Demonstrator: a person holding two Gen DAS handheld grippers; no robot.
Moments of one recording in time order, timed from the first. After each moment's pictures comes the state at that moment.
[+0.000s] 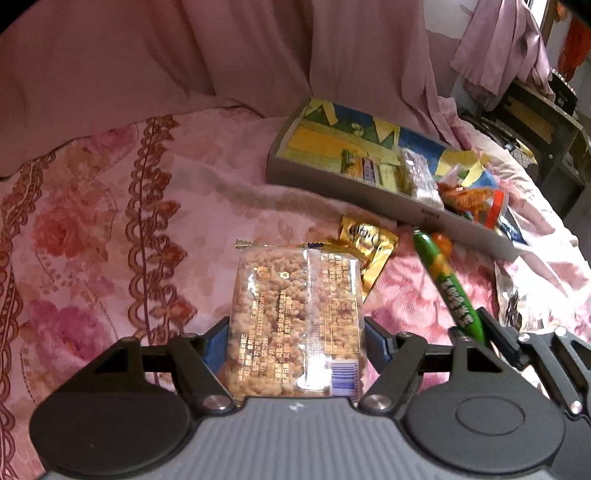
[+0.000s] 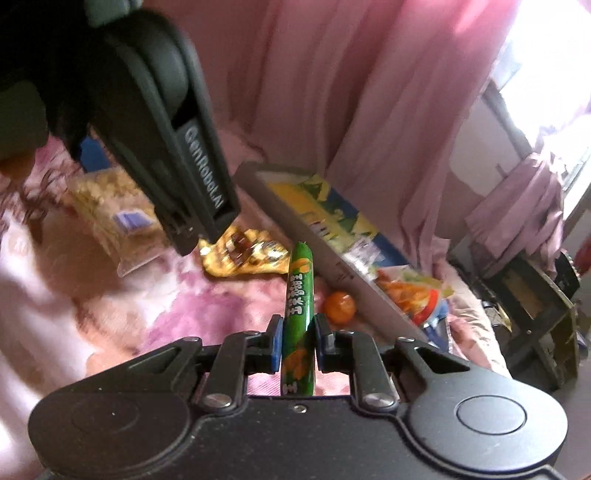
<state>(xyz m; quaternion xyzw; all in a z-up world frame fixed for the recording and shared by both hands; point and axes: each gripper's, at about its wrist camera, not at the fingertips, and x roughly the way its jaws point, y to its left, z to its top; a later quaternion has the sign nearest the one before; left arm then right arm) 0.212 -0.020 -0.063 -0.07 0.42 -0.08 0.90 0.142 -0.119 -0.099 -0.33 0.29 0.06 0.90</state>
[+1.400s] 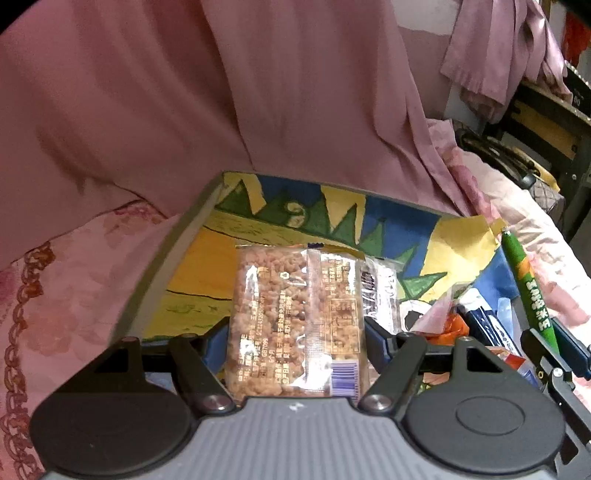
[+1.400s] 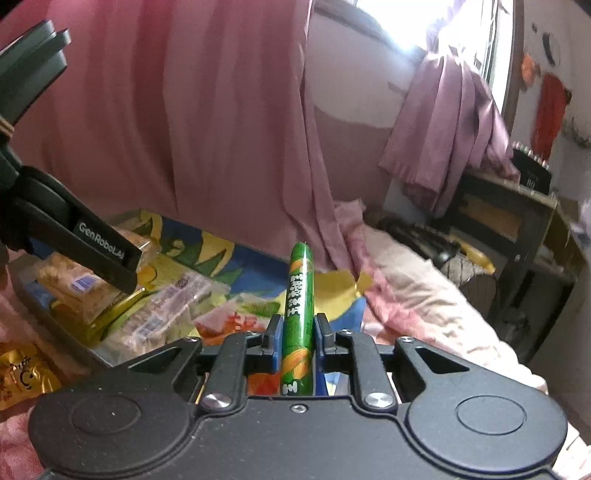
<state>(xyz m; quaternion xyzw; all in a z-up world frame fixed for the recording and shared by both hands) 0.392 -0.151 -0.047 -0.03 0.40 -0.08 0.91 0.319 -0.283 -0.079 -0.14 0.28 -0.03 0.95</state>
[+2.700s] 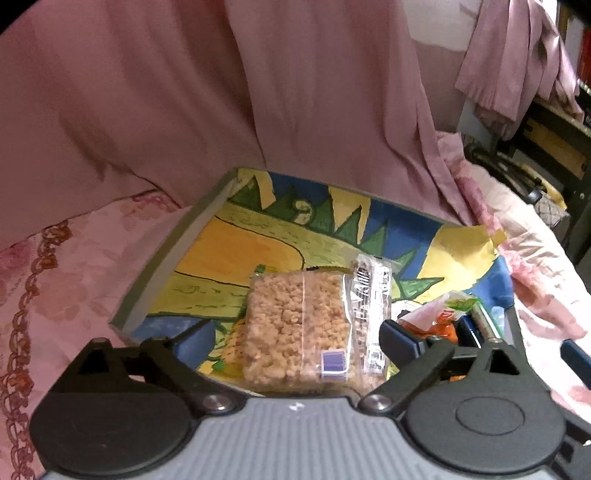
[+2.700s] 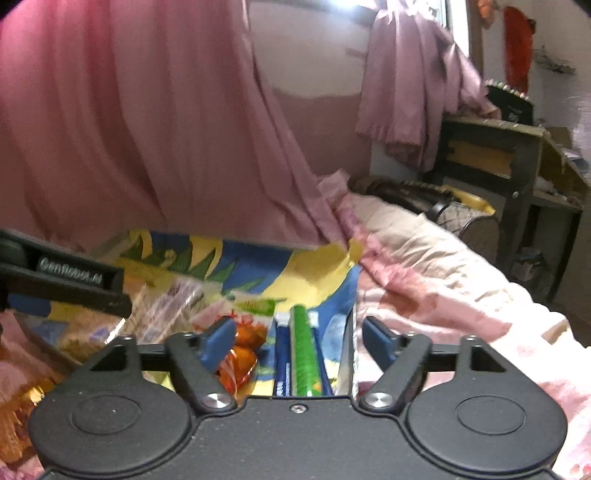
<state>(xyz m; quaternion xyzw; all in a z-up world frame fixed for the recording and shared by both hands) 0.366 -0.153 -0.040 -0.06 0.38 -0.04 0.92 0.312 -0.311 -0.073 -0.03 0.29 -0.05 0.95</state>
